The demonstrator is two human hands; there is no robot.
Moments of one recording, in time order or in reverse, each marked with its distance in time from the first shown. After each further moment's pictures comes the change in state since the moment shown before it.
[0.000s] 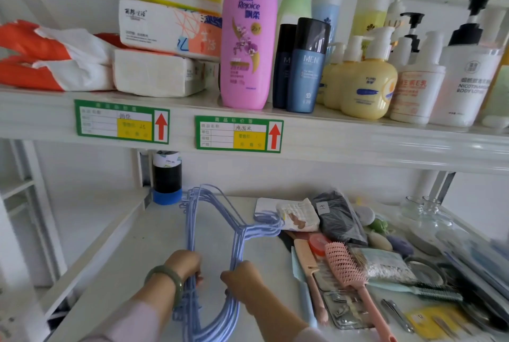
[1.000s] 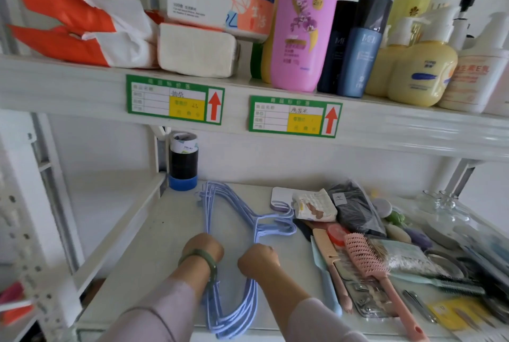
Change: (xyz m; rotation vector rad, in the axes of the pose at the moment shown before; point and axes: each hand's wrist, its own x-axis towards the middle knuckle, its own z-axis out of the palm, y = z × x) left_hand -0.008 0.003 -0.011 0.708 0.184 0.167; right_hand 0.005 -0.026 0.018 -0.735 0.095 -0.035
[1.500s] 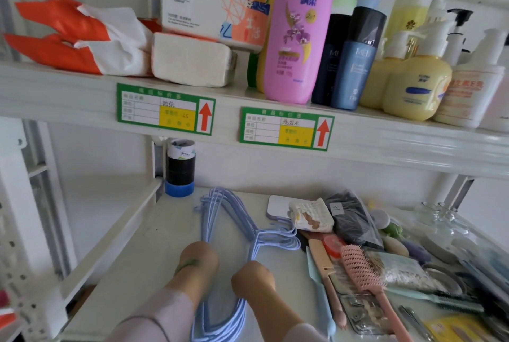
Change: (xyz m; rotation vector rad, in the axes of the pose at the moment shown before) left_hand 0.004 0.009 0.009 0.072 0.069 0.013; right_hand 0.006 0.012 0.014 0.151 -0.027 0.113
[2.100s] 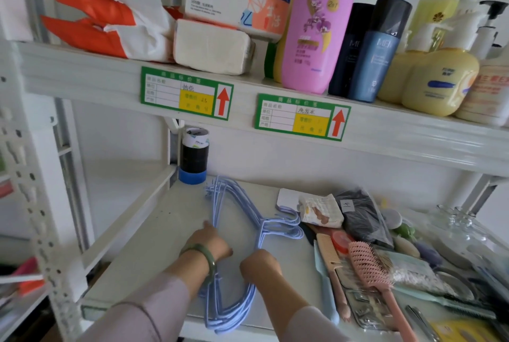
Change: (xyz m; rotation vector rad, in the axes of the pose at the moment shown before) left_hand -0.015 -0.004 -0.010 0.027 -0.094 0.020; right_hand 0.003 0.003 0.001 0.042 -0.008 0.002
